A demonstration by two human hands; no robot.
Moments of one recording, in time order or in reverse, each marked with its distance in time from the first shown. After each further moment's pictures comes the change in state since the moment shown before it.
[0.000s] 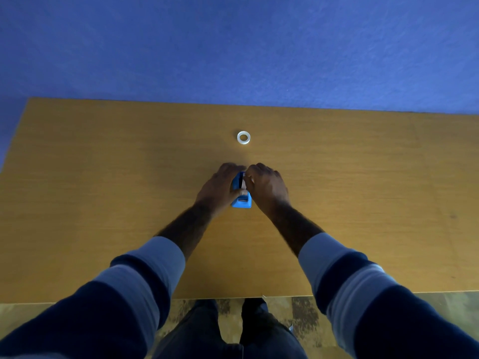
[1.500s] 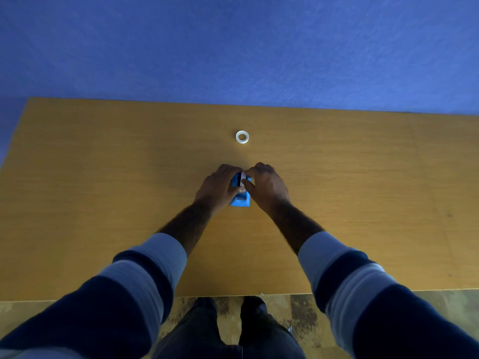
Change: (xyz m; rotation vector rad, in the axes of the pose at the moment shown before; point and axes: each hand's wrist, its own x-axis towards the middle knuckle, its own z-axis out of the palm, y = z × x) left_hand -0.002 0.002 -0.001 0.060 0.017 -0.017; right_hand -0.006 0.000 -0.010 0.099 -0.088 0.048
